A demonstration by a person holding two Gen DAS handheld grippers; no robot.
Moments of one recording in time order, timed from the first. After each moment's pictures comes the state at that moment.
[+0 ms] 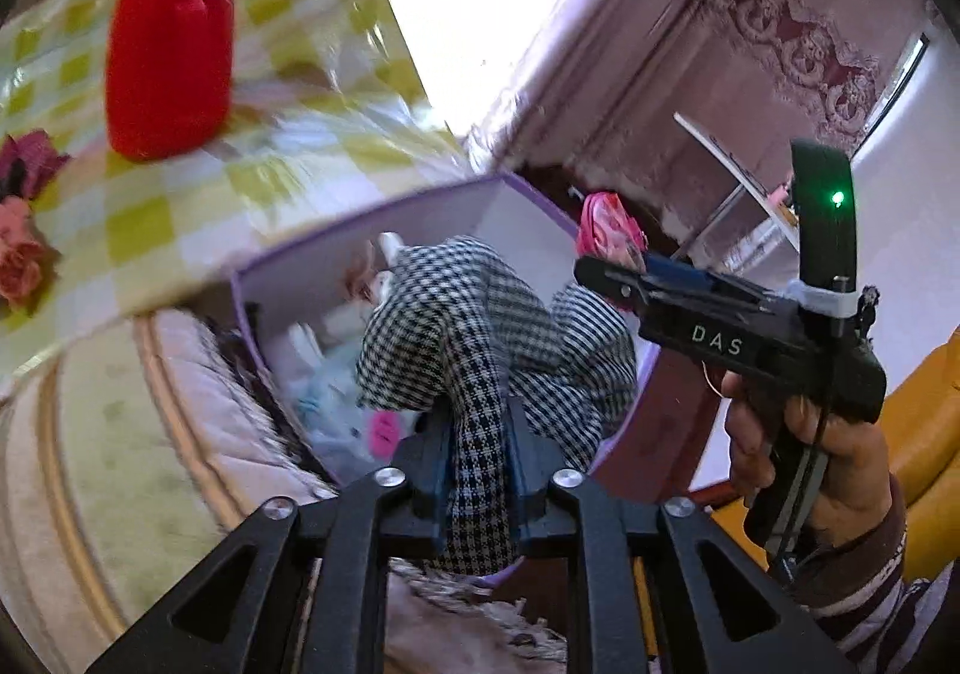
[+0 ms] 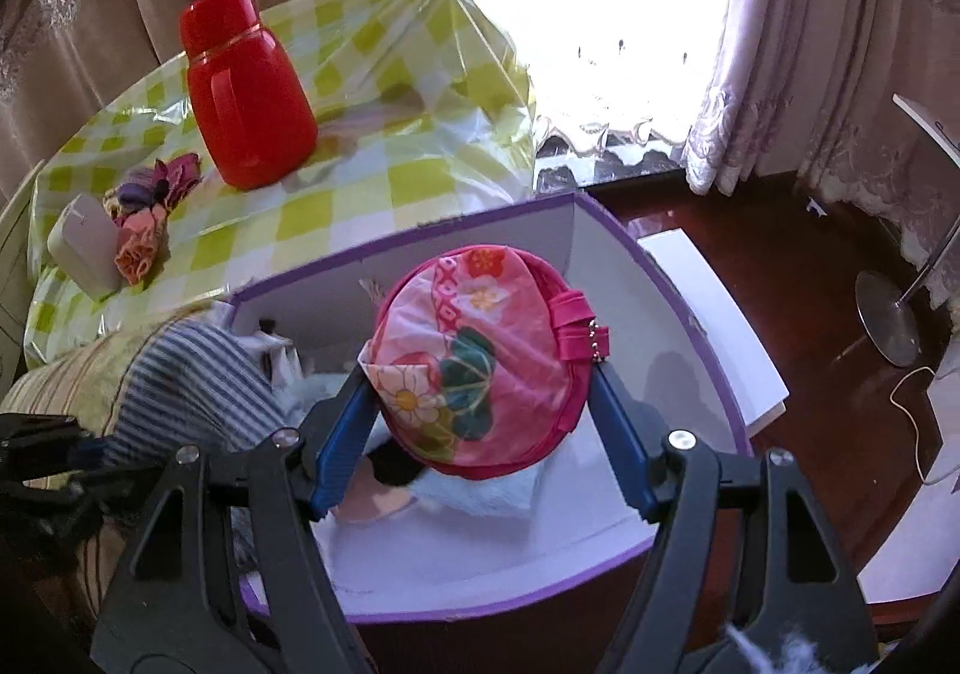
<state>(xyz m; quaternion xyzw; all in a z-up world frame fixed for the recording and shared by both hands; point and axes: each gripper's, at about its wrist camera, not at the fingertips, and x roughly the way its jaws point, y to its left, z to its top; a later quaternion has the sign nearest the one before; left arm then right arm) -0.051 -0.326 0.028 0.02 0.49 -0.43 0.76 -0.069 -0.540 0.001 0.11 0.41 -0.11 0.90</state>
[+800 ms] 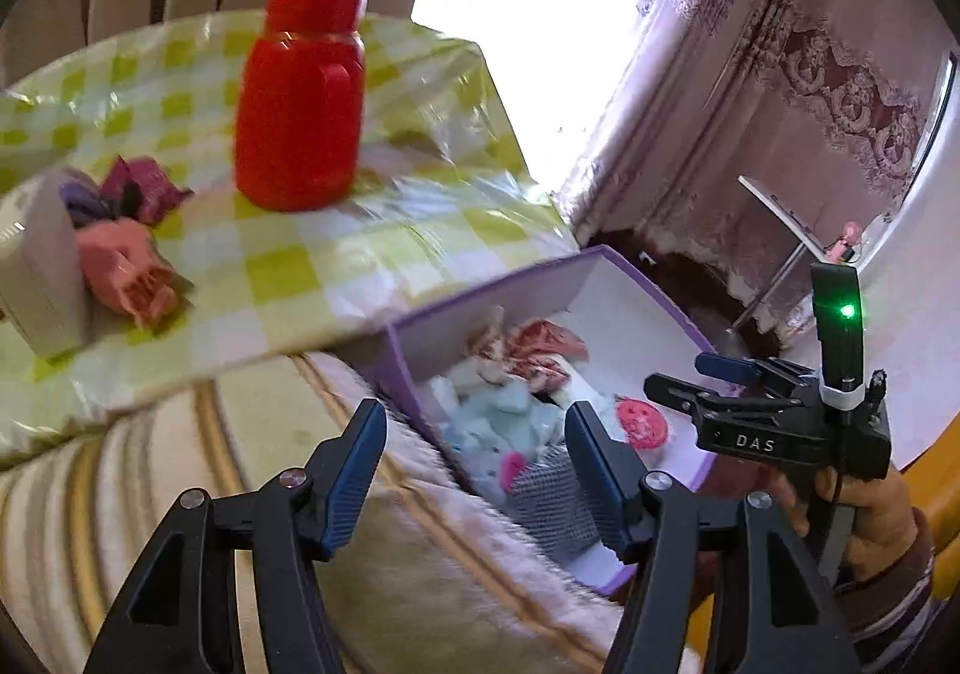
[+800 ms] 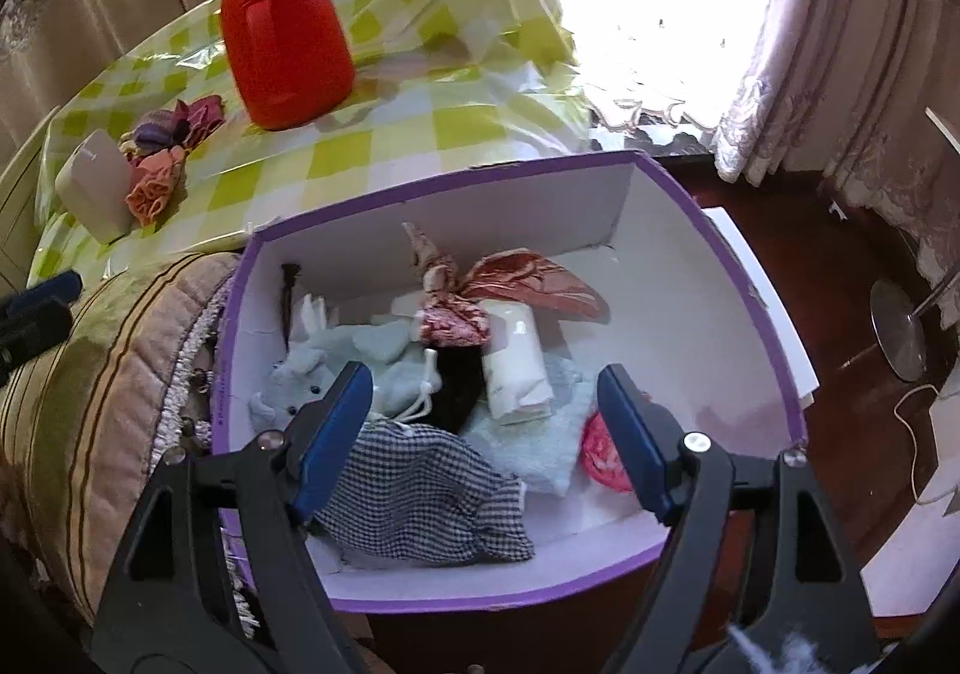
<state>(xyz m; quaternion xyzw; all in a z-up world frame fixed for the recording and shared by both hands) -0.026 -0.256 0.051 0.01 0.42 -0.35 0.84 -0.068 -0.522 -0.025 0.09 0.45 -0.08 0.88</state>
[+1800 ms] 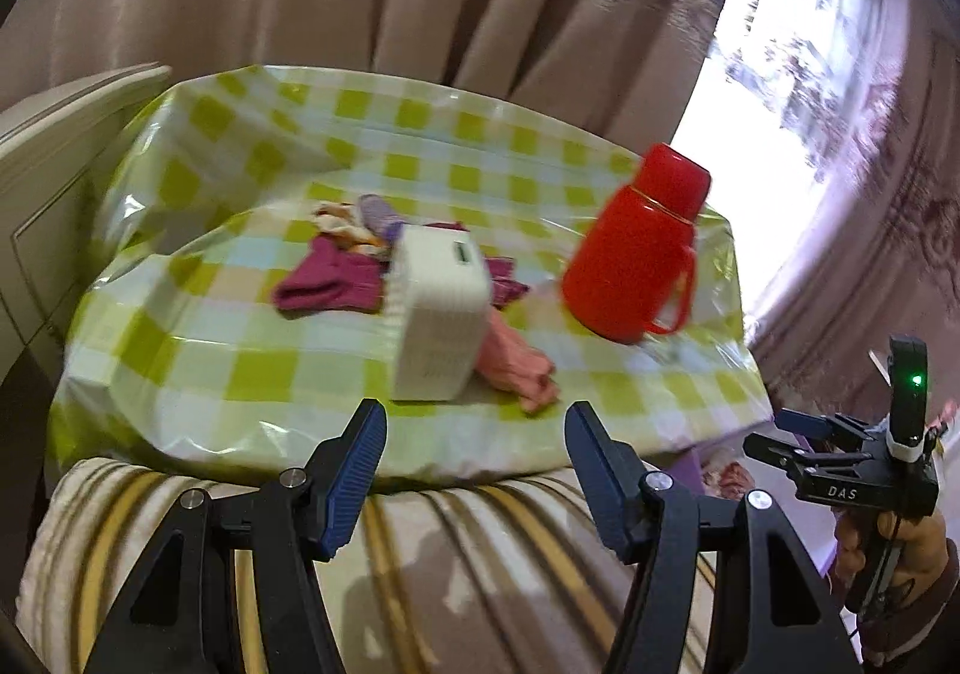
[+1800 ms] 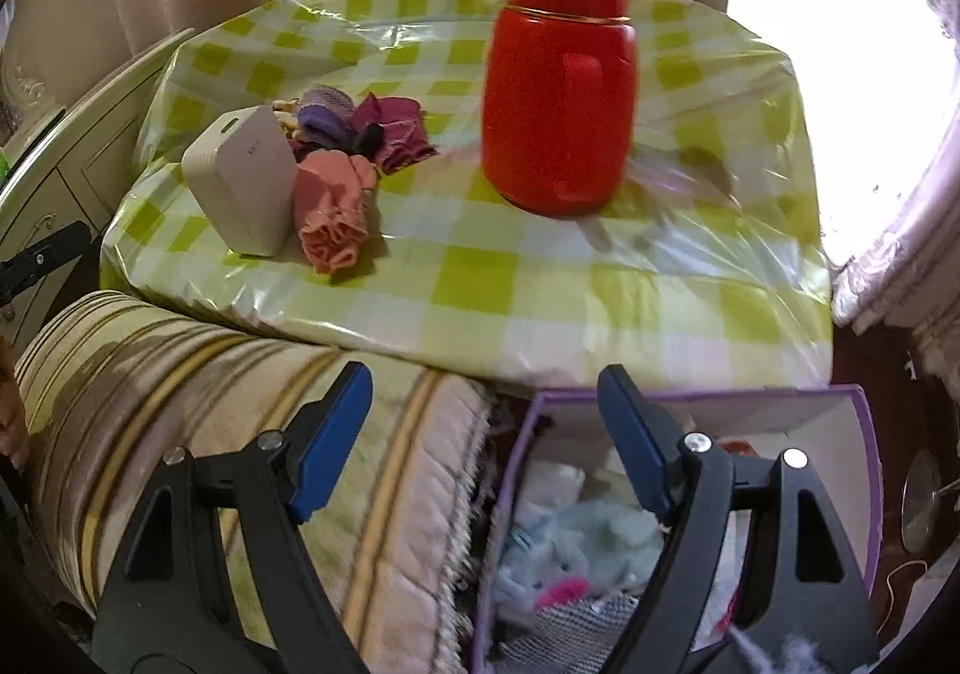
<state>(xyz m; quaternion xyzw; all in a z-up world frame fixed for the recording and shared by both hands) 0.036 -0.036 0.068 -0.10 0.35 -0.15 0.92 0.037 -0.368 0.024 -0.01 0.42 0.07 0.90</state>
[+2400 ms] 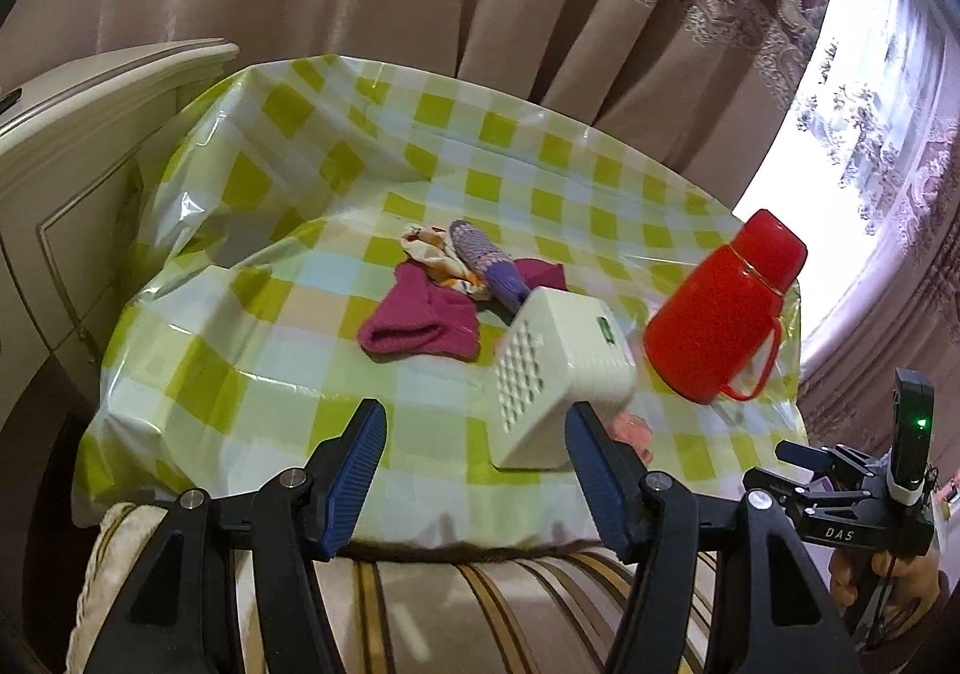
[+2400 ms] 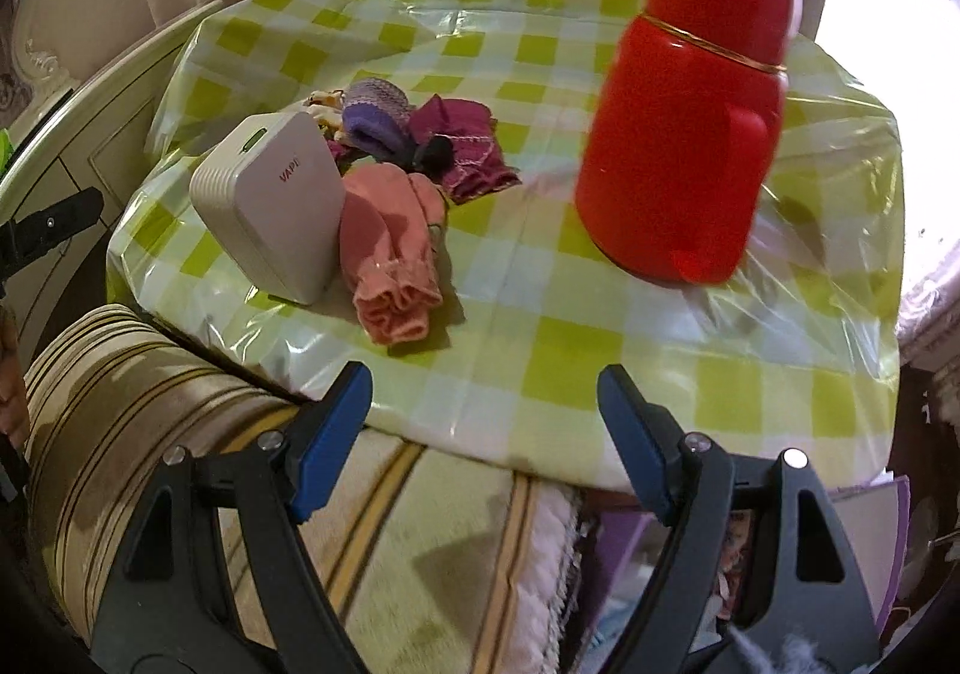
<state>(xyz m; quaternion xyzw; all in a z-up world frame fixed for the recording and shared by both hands) 0.093 0.022 0.062 -0.14 0.36 -0.10 0.92 0.109 -0.301 0.019 -0.03 0.44 0.12 0.89</state>
